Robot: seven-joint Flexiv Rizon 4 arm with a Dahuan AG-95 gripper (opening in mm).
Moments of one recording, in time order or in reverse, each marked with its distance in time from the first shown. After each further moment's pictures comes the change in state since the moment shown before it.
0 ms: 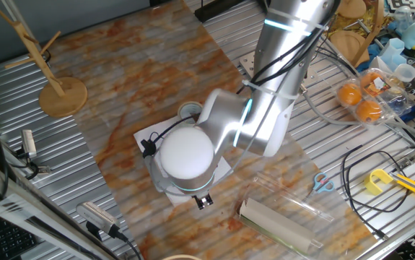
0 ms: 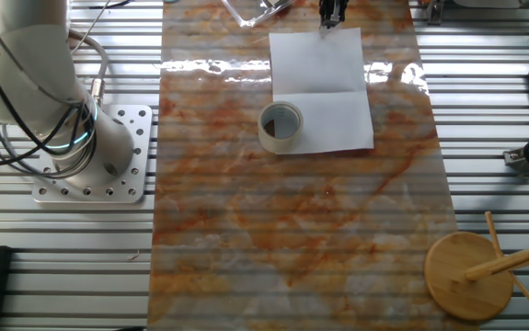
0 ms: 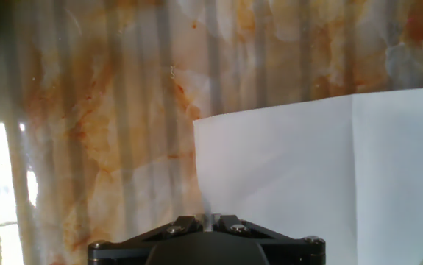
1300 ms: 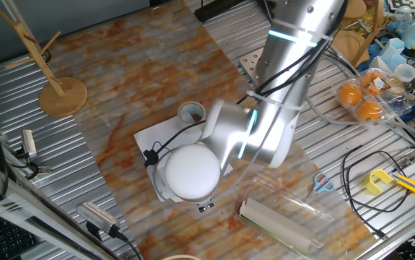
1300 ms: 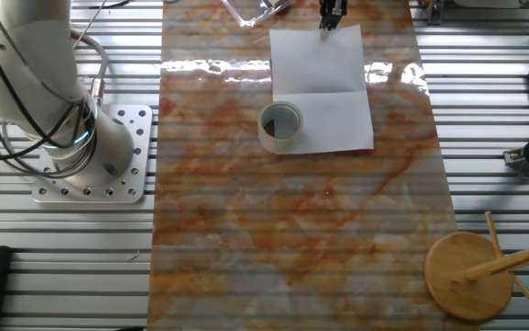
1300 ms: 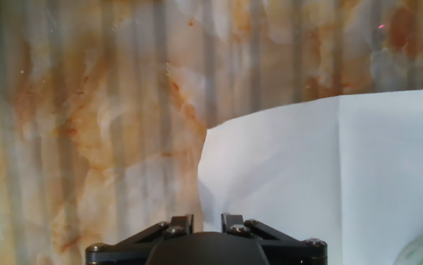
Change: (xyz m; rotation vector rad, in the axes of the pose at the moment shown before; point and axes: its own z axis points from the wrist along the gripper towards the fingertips) arm -0.002 0.002 0.000 0.081 0.013 -0.001
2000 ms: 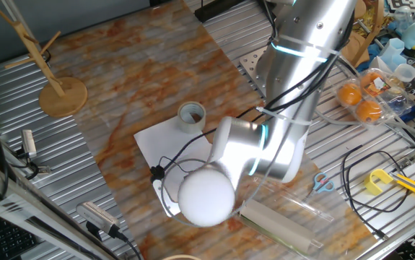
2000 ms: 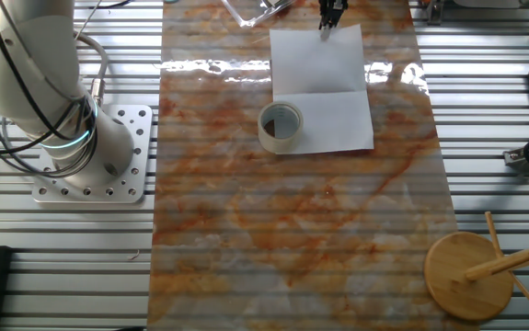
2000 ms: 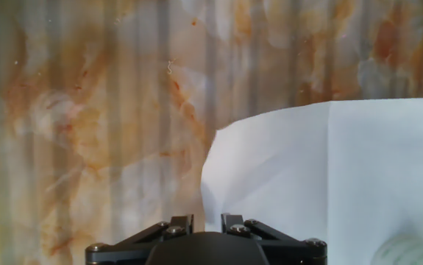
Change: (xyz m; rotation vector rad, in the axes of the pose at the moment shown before) arm 0.000 -0.001 0.000 0.100 -0.004 -0.022
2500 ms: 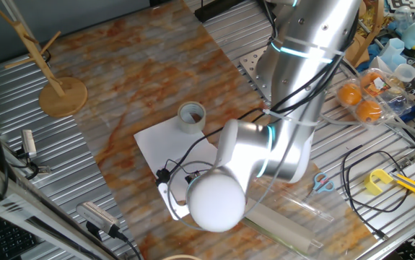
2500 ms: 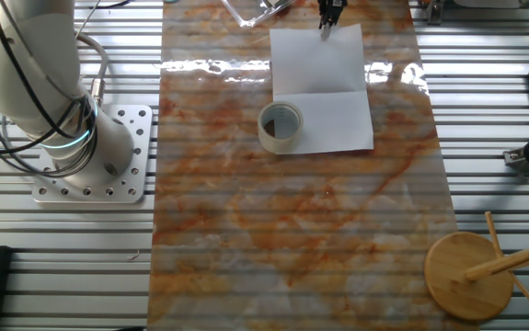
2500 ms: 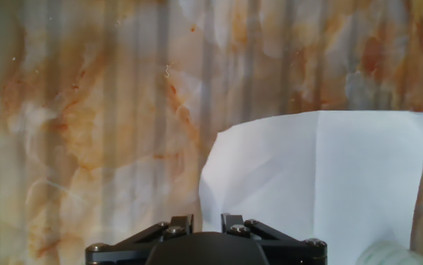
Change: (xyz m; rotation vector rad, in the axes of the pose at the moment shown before) arm 0.000 -0.001 -0.002 0.068 -0.017 -0.021
